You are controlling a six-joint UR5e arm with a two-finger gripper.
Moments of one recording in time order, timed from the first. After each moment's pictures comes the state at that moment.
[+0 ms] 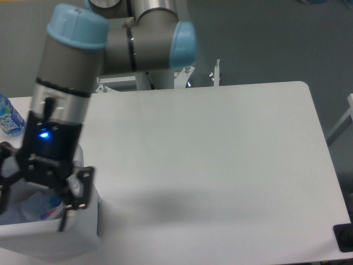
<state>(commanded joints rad) 2.18 -1.94 -1.22 -0.65 1.30 0.07</state>
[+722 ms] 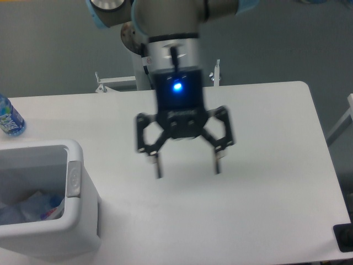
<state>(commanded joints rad) 2.48 -1.75 -1.40 -0.83 1.41 0.65</state>
